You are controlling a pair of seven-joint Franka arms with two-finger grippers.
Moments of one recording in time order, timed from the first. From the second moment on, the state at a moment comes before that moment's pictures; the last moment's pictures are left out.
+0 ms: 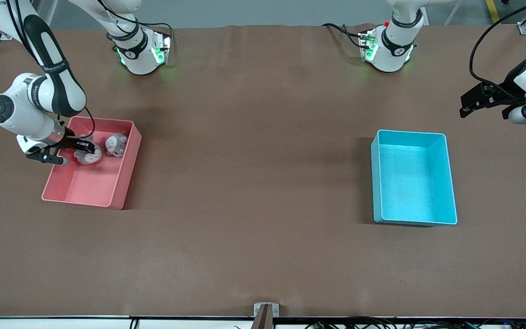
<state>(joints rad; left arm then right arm) 0.08 -0.03 -0.16 -1.58 0.00 1.53 -0.02 -0.22 0.17 -0.07 -2.45 -0.04 2.53 -0.05</state>
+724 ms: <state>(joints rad) 0.08 -0.03 -0.16 -1.59 0.00 1.53 -0.02 -0.19 0.13 -0.05 -2.11 -0.04 1.99 0.03</state>
